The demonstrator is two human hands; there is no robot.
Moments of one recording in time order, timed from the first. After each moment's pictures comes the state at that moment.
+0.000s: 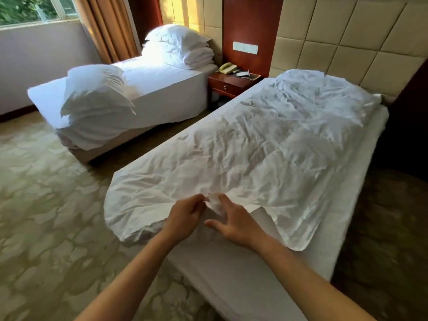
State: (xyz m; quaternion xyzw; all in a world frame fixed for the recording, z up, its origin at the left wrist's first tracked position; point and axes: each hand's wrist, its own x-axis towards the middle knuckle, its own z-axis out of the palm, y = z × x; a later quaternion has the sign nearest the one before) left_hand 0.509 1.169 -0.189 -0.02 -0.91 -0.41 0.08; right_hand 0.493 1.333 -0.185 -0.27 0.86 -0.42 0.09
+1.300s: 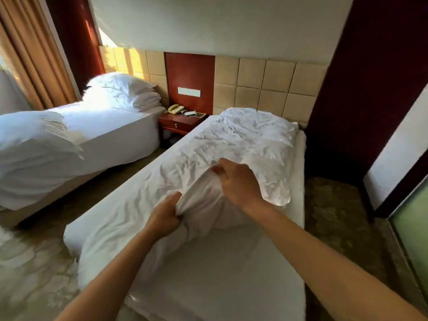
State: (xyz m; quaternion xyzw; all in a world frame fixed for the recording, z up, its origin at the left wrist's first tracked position) left_hand 0.474 1.115 -0.165 -0.14 -0.94 -0.31 0.03; right_hand 0.514 1.311 -0.045 -0.09 0.93 -0.29 -0.20
